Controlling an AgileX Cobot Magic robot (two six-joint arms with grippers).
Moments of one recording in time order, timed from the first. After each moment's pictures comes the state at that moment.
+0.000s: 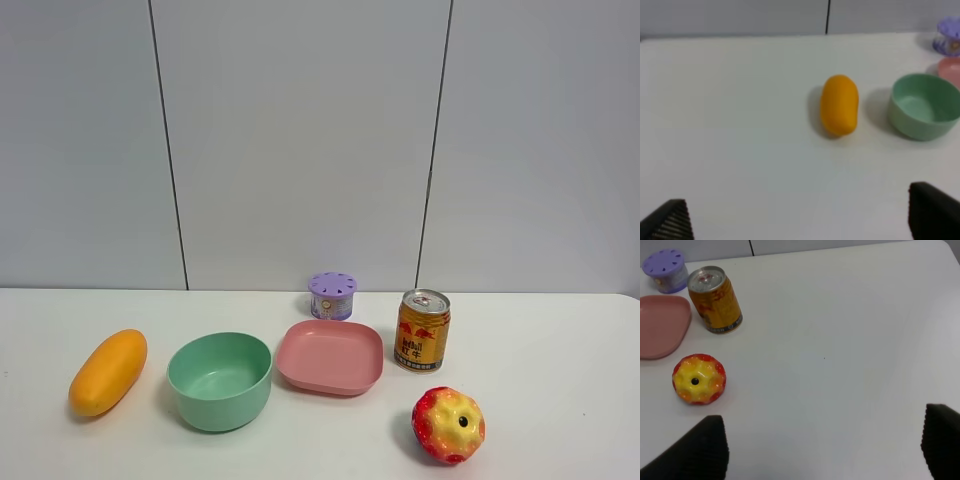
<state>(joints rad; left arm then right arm) -0.07 0.00 -0.61 0.00 1.18 -0.13 -0.01 0.00 -0.49 -0.02 1.07 0.07</state>
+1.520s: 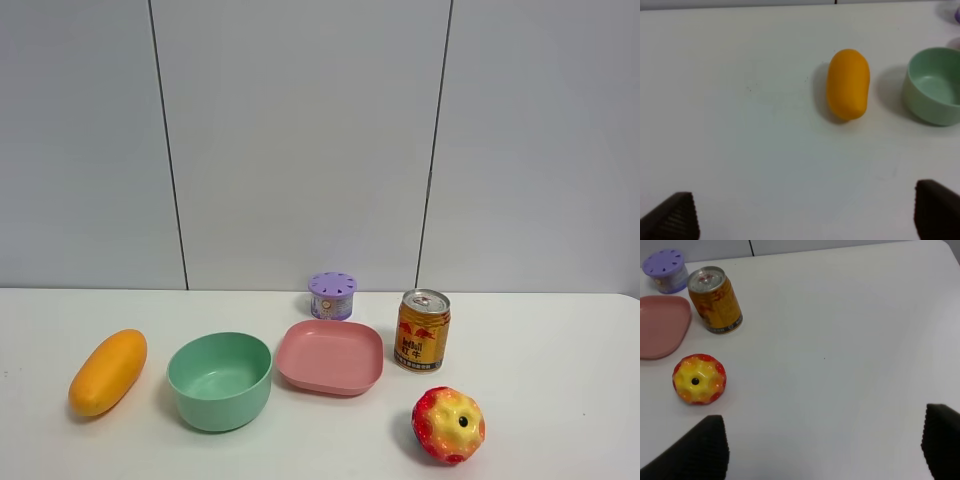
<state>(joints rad) 0.10 0.00 -0.49 -0.12 1.06 0.04 -0.01 0.00 -0.49 -0.02 1.07 0.07</state>
